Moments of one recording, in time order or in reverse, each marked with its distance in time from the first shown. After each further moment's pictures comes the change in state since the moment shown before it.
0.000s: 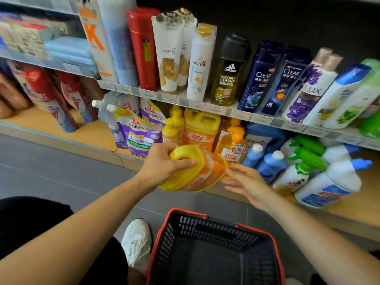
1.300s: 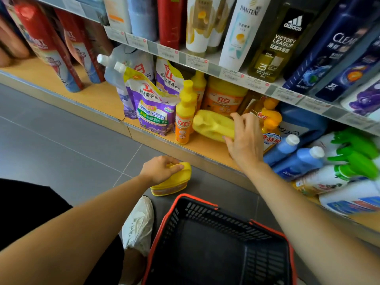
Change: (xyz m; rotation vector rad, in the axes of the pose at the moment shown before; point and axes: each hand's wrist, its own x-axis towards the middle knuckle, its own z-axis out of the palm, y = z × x) left_hand 0.026 -0.183 -0.007 0.623 -0.209 -0.367; right_hand 0.105 -0.012 0.058 -1.367 0.478 -0.927
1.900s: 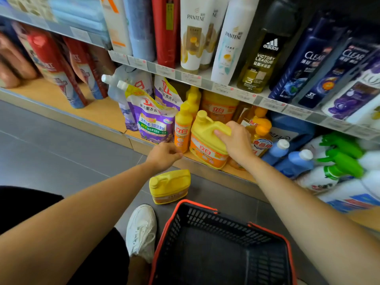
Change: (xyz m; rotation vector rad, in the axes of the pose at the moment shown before) left_hand 0.004 0.049 -0.052 -0.182 0.141 0.114; right_hand 0.028 -0.011 -0.013 0.499 -0.238 0.382
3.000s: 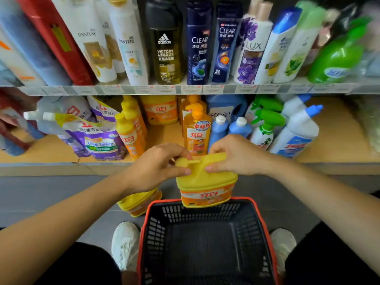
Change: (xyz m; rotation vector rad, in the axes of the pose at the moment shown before) left_hand -0.092 0.158 0.007 0.173 -0.373 0.787; right_hand -0.136 0.014 -0.159 0.022 -0.415 -0.038
